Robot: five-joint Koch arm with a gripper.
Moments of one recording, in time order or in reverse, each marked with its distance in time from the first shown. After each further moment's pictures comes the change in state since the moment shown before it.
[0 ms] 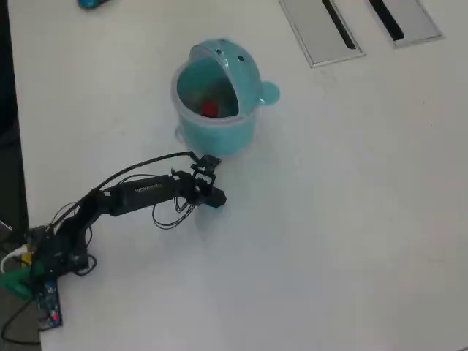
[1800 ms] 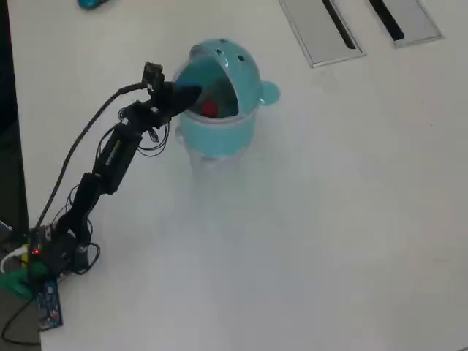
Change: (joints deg) arm -24.7 -5.8 -62.0 10.5 14.2
